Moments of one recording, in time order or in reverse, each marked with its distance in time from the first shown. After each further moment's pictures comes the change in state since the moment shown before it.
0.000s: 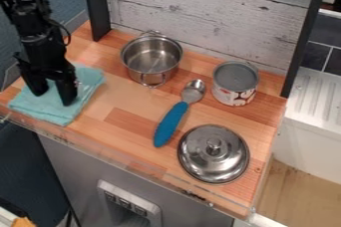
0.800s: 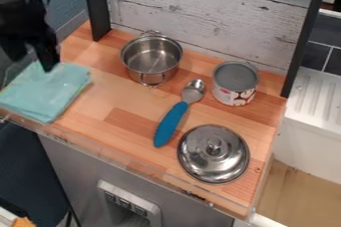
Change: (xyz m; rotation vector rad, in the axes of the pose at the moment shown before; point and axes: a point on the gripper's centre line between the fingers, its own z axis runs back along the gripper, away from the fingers) arm 0.003 0.000 0.073 0.042 -0.125 -0.007
